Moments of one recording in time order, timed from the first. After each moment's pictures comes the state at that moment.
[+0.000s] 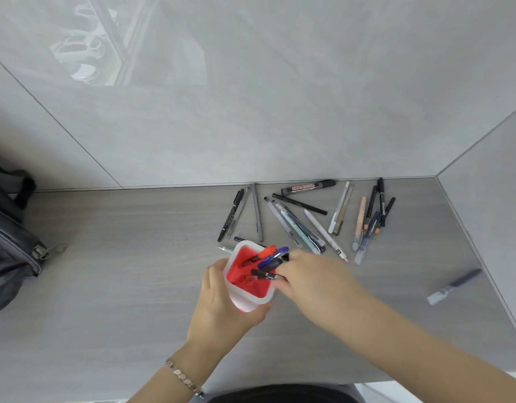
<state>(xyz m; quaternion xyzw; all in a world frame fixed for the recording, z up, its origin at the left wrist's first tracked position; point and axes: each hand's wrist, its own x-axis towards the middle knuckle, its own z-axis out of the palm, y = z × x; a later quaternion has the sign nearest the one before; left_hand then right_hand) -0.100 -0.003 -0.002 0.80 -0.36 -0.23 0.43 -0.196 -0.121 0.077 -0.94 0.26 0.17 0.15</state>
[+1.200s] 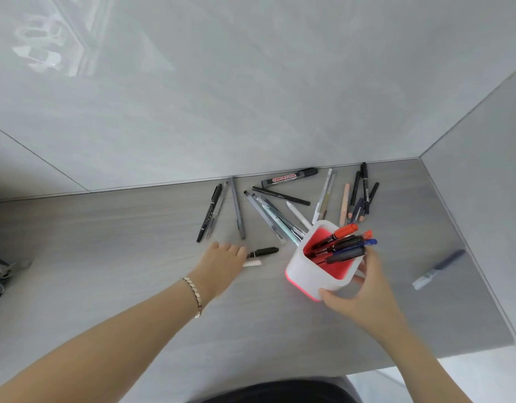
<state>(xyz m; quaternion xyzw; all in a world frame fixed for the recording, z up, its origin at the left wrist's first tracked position) -0.046 -0.084 -0.064 0.68 -0.71 -0.11 -0.15 -0.295 -0.149 0.007 -0.66 0.51 -0.18 0.52</state>
